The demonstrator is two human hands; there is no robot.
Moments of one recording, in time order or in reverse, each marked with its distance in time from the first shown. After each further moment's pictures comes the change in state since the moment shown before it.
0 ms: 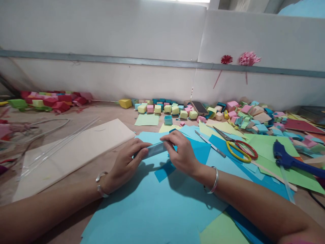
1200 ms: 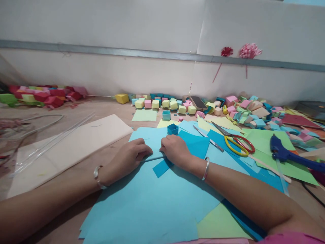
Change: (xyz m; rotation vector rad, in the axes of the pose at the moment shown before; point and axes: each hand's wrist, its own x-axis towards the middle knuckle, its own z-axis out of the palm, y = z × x) left_hand 0.005 -0.003 -0.001 0.272 -0.440 -0.133; right_hand 0.001 0.020 0.019 -0.647 -0.497 0.092
